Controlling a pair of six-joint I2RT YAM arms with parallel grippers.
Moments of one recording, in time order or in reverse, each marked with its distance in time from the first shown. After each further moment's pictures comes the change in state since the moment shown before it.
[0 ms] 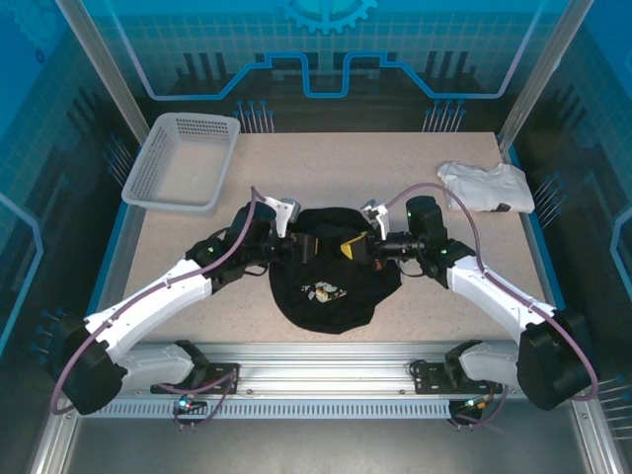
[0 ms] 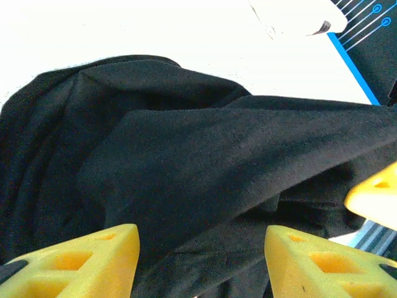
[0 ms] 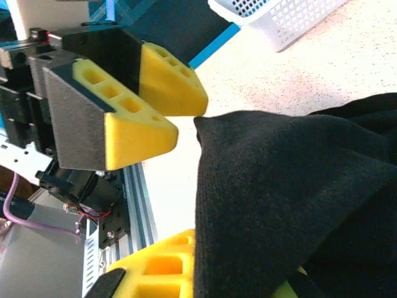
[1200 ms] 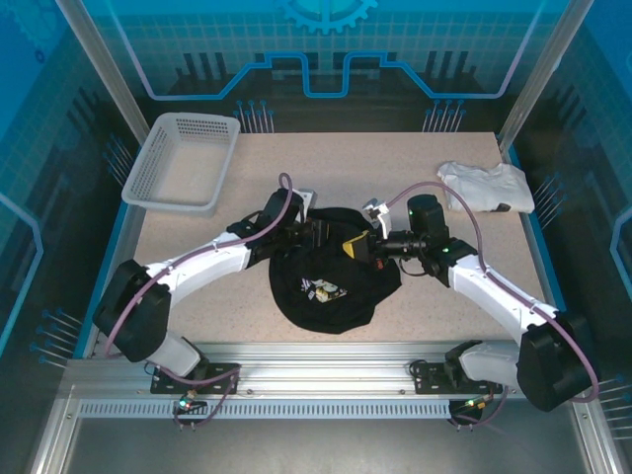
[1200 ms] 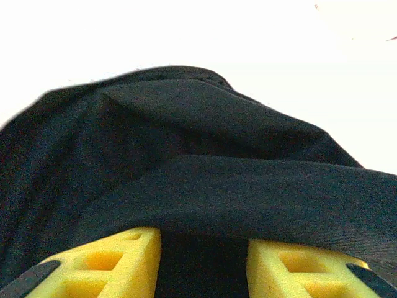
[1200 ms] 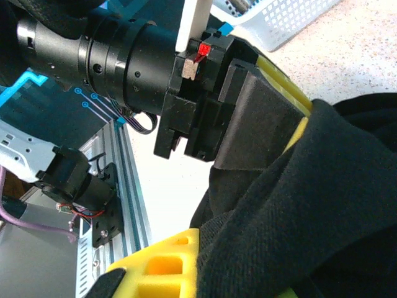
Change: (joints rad) left arm 0.041 0.356 0.111 0.161 -0.074 -0.002; right arm -0.011 -0.003 0.021 -0.055 0.016 -0.035
